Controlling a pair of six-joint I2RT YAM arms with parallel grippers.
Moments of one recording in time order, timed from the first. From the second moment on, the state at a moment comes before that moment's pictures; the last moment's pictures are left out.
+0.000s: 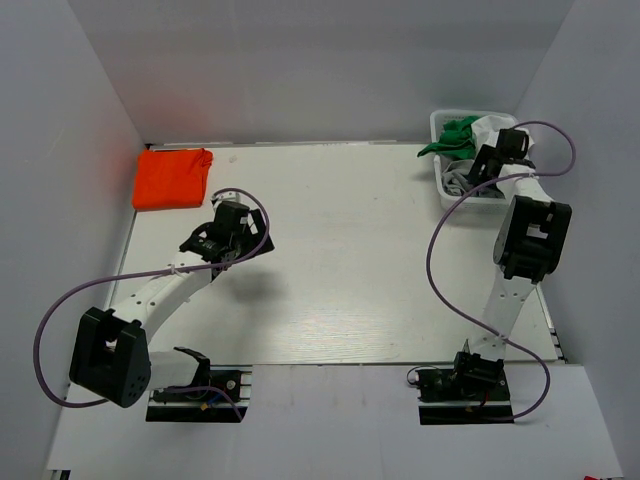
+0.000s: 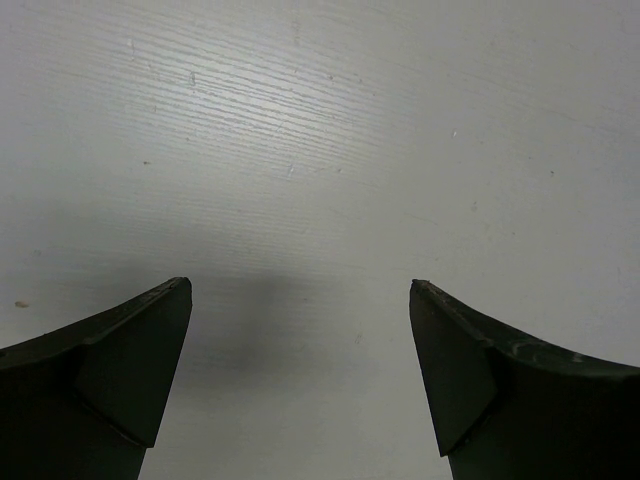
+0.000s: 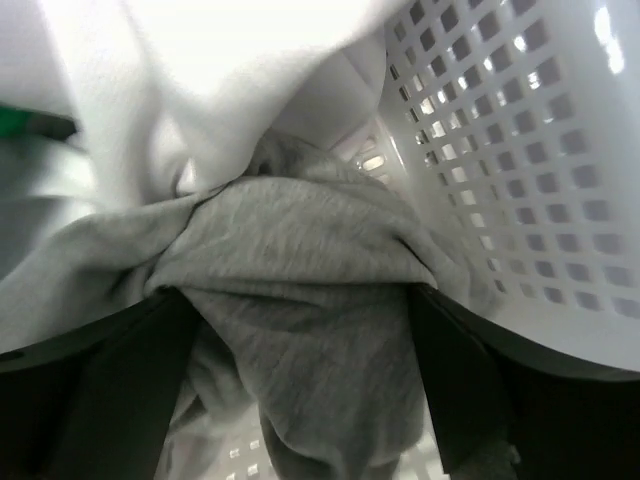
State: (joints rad) left arm -0.41 1.26 0.83 -0.39 -0.20 -0.62; right arm -0.19 2.16 1.70 -0.33 0.18 0.18
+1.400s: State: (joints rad) left arm -0.41 1.26 0.90 -0.30 -0.17 -0.57; right arm -0.20 2.08 2.13 -0.28 0.18 0.15
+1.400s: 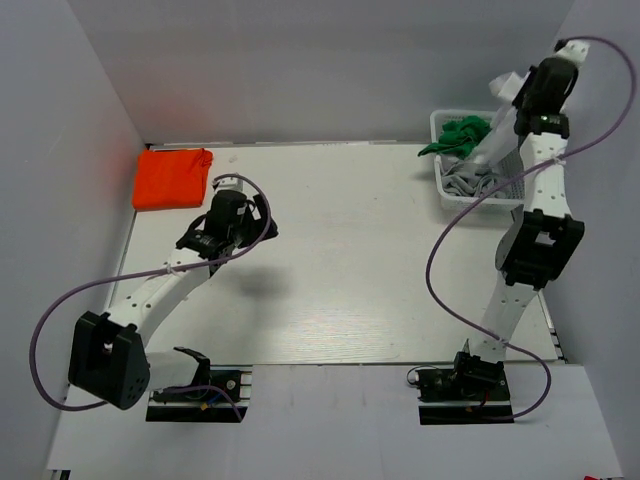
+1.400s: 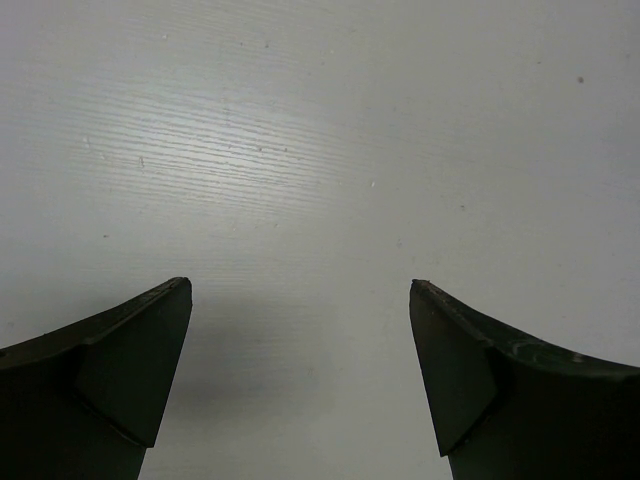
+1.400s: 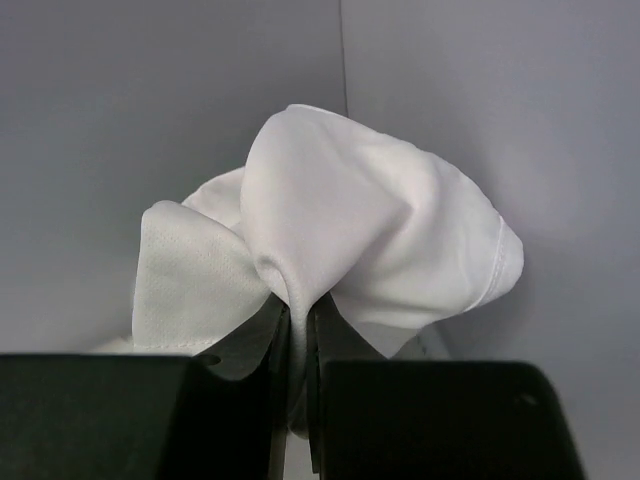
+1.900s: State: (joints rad) left arm -0.41 1.08 0.85 -0.29 -0.14 -0.55; right arm -0.13 1.70 2.26 -0.11 -0.45 0.35
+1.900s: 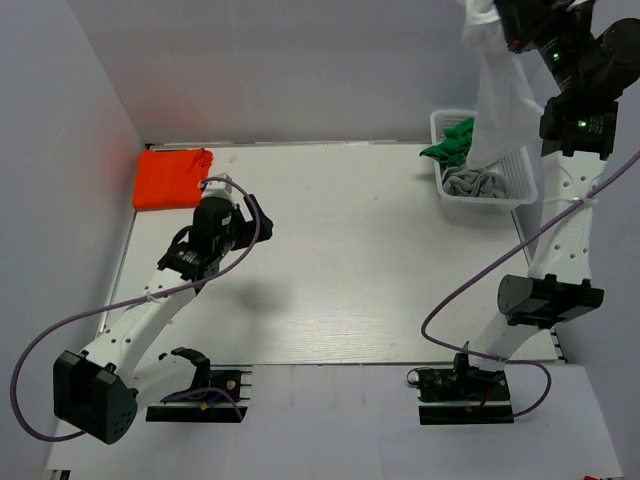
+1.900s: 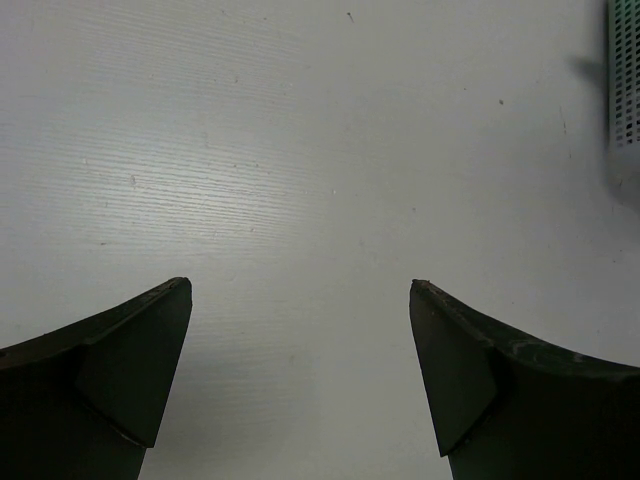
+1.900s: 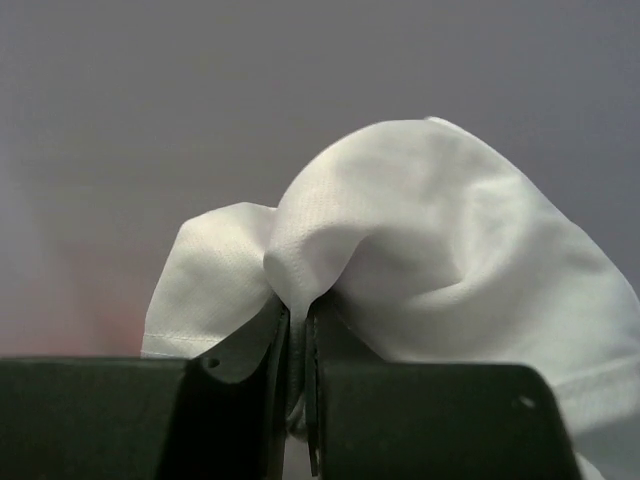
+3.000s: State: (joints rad) left arm -0.42 1.15 0.73 -0.40 -0.04 -0.62; right arm 0.17 1.31 0.84 -0.09 -0.23 0.43
